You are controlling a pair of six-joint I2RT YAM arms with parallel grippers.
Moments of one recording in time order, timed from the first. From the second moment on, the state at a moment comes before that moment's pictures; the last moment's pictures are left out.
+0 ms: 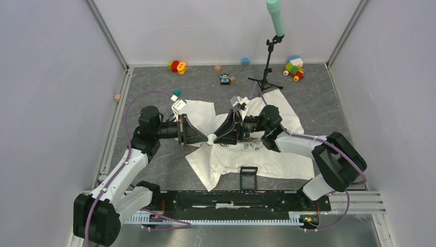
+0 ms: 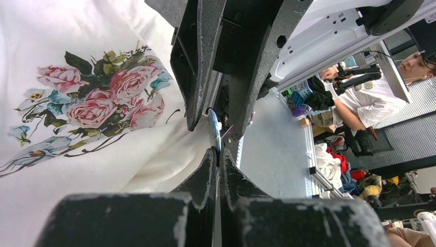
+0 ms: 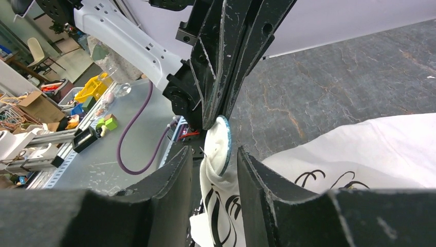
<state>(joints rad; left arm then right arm) -0.27 0.96 0.60 0.13 1.16 -0.56 0.66 1.54 0.71 1.04 -1.07 0.54</state>
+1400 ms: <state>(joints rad) -0.29 0.96 0.59 0.12 1.15 -0.56 0.68 1.60 0.76 0.97 -1.14 0.55</state>
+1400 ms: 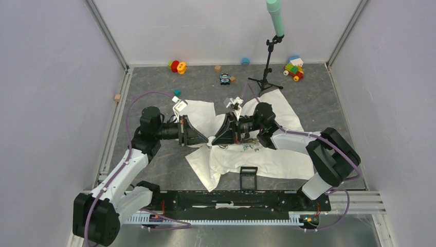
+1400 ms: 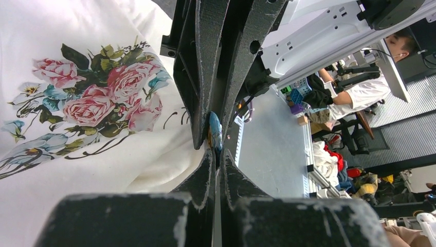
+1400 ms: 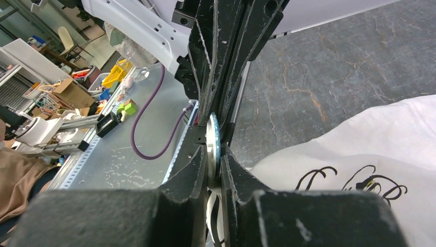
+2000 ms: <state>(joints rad) -0.29 0.97 0.59 0.10 1.10 -0.54 0.67 1.60 0.84 0.68 -1.13 0.43</state>
